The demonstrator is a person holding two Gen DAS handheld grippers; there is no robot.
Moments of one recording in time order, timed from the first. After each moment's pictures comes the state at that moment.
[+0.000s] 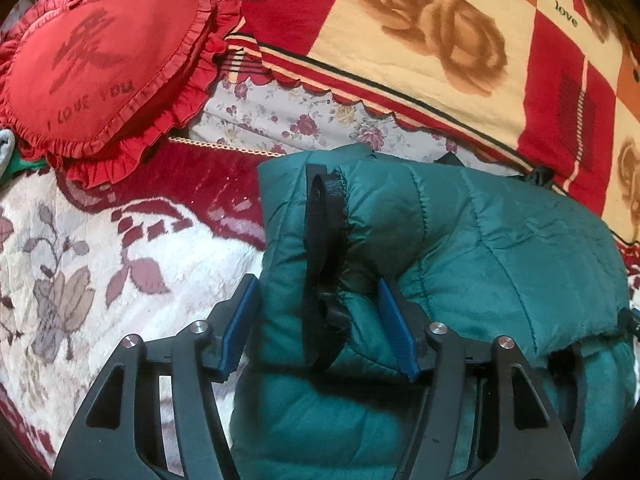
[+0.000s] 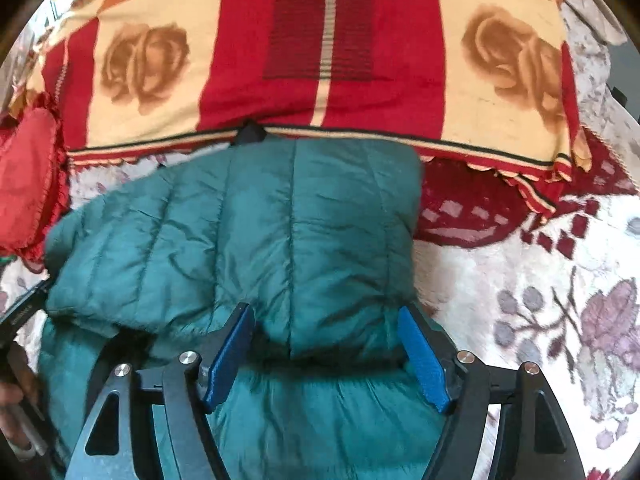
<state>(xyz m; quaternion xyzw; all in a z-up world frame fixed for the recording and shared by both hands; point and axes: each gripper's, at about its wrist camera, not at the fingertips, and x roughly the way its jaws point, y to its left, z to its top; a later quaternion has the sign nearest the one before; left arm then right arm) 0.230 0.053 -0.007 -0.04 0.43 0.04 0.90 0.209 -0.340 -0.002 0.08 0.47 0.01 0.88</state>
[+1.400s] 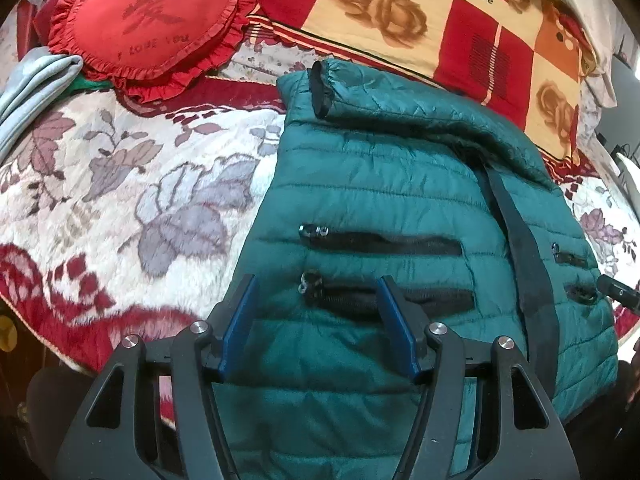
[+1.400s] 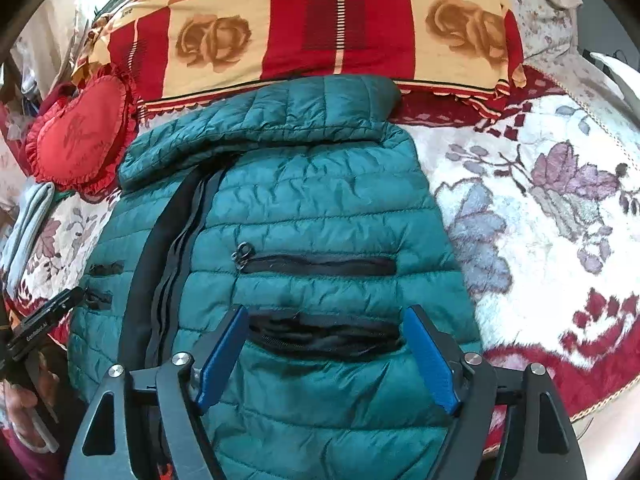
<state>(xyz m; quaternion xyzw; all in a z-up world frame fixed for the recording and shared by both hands) 0.008 0.056 0.003 -0.05 0.45 -0.02 0.89 0.011 -0.324 0.005 0.11 0.48 0.06 0.87</state>
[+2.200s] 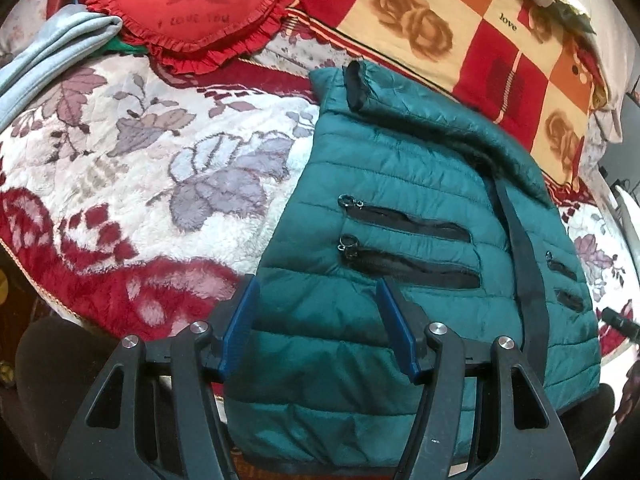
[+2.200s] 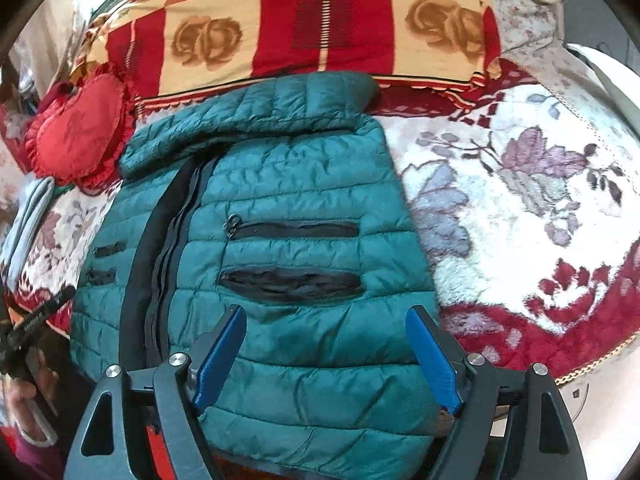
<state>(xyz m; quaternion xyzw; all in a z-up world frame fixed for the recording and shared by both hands) -0.021 0.085 0.002 -0.11 0.45 0.00 0.89 -0.022 -0.344 0.018 0.11 0.48 0.04 0.87</state>
